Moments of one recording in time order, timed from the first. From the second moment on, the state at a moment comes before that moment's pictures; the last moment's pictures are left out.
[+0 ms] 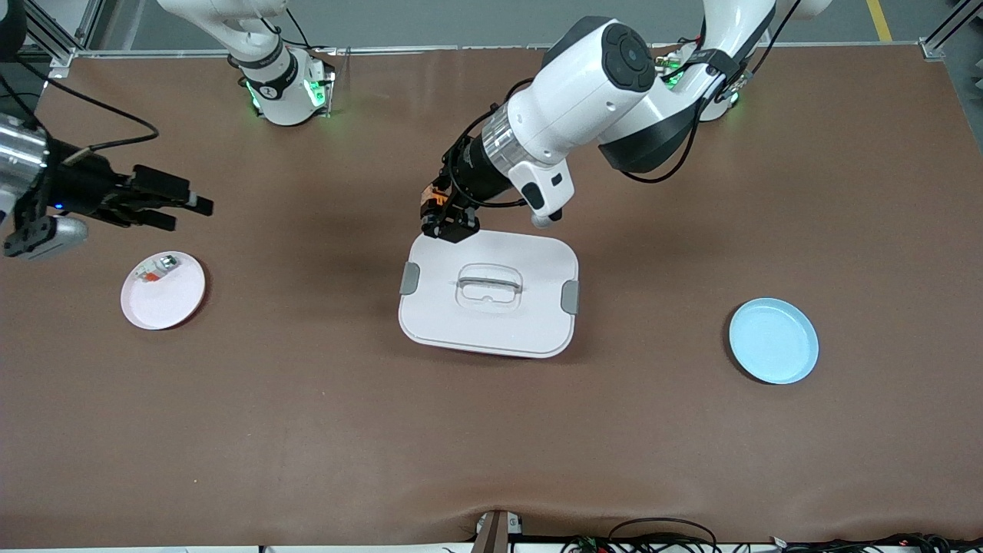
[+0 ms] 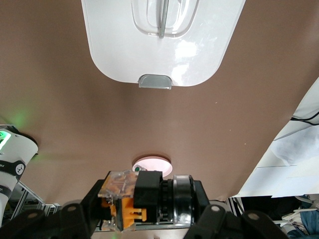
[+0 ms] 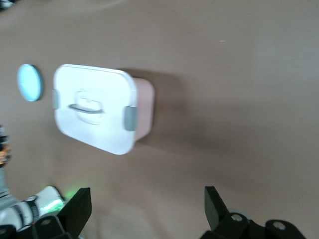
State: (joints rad) left arm -0.35 0.45 -0.52 -1.39 -0.30 2.30 -2.17; right arm -0.01 0.00 -0.01 -1.71 0.56 1.61 -0.10
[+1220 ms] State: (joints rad) left arm -0.36 0.45 -0.52 -1.39 -0.30 2.31 -2.17; right arm 0.39 -0.08 -0.01 -1.93 0.77 2.10 0.19
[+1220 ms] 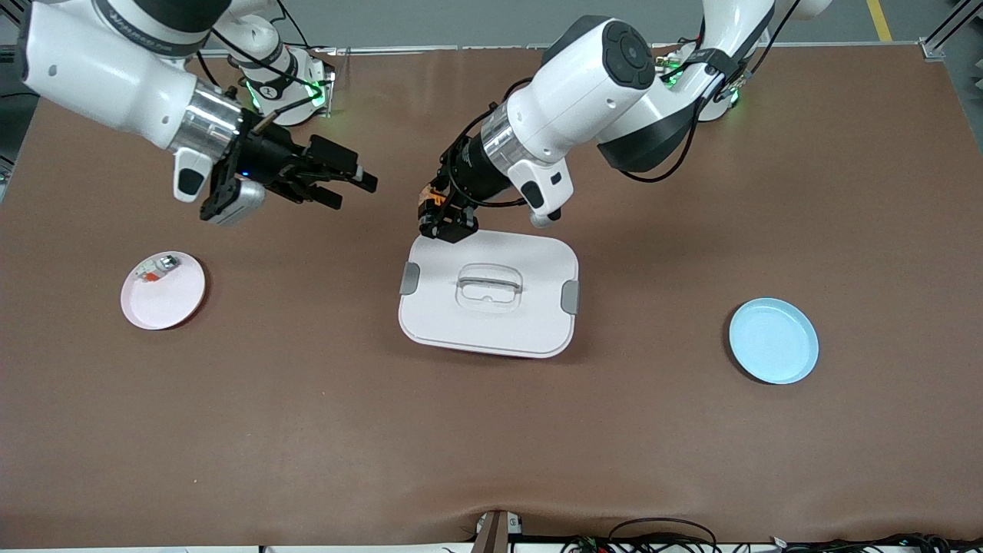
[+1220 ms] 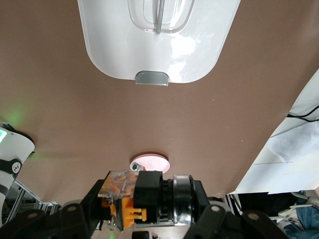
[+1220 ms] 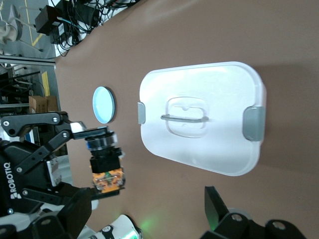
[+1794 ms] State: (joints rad) left arm -0.37 0.45 -0.52 -1.39 -0.30 2.32 -2.17; right arm 0.50 0.00 -0.01 -1.91 0.79 2.25 0.20
